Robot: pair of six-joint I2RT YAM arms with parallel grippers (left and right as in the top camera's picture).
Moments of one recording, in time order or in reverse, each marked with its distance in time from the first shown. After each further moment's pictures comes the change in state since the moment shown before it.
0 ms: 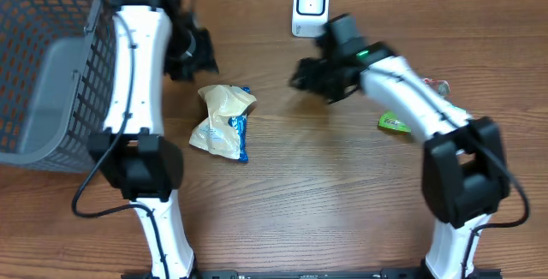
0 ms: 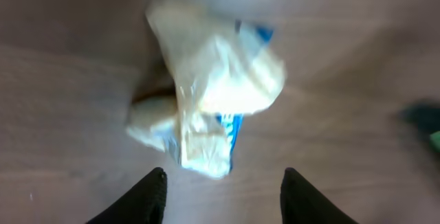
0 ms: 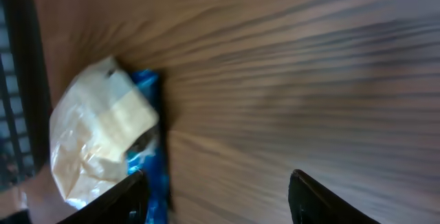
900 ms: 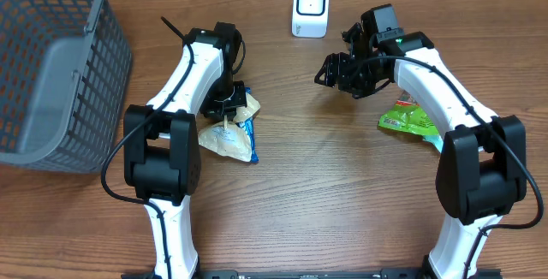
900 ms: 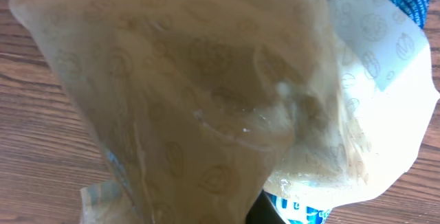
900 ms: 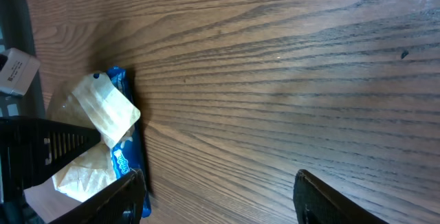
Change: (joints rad) left arm -0.141 -0.001 -0.577 0.427 -0.172 -0.099; right arm -0.132 -0.014 0.000 -0.098 -0.073 -0.196
